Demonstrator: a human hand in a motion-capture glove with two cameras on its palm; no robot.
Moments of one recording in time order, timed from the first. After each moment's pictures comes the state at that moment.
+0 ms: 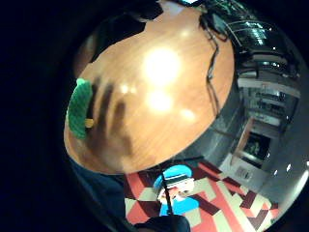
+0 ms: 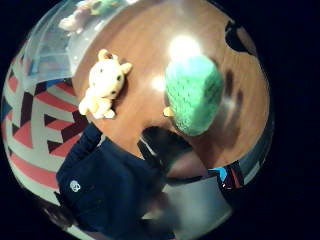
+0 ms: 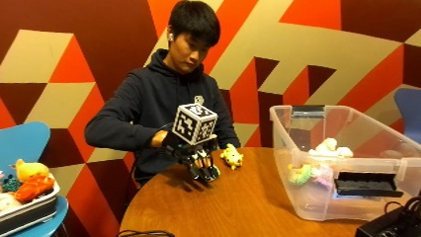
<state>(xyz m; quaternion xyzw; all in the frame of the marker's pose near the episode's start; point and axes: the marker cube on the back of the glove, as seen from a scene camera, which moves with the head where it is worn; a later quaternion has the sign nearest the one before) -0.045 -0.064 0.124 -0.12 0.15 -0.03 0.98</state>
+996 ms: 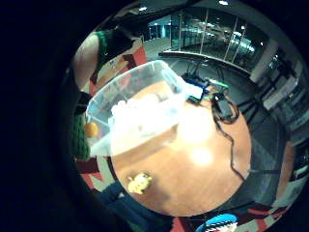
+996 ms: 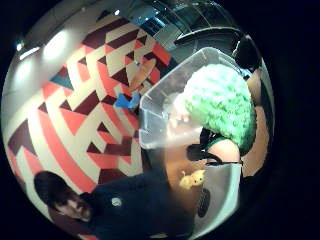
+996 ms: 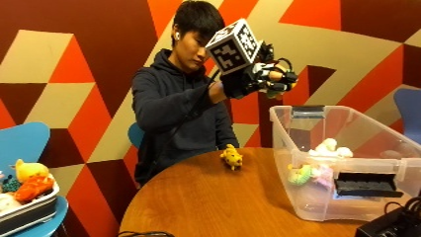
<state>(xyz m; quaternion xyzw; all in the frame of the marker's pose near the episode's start) -0.176 -0.213 -0.077 0.19 -0.16 -0.12 0.96</state>
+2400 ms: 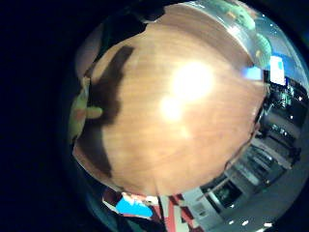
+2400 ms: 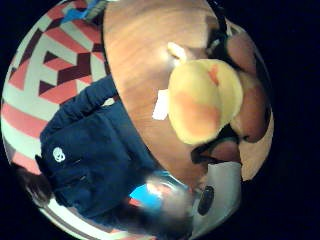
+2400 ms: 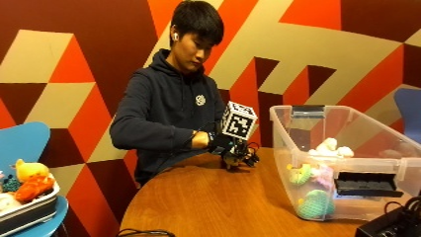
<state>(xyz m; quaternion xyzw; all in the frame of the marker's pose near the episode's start) -0.187 -0.105 0.171 -0.18 0.11 -0.36 0.91</state>
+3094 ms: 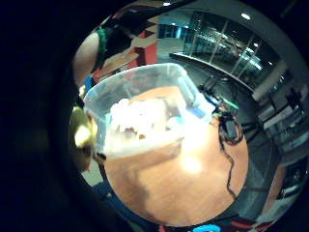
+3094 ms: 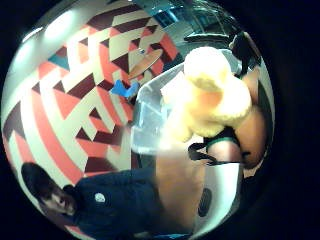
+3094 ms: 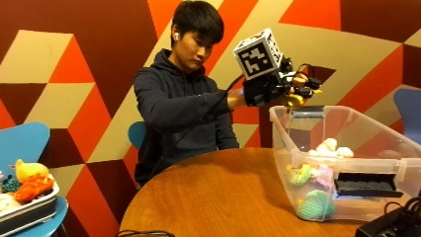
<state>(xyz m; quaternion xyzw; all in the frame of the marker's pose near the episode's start) -0.213 -0.251 -0.051 0.18 -0.09 -0.17 0.96</state>
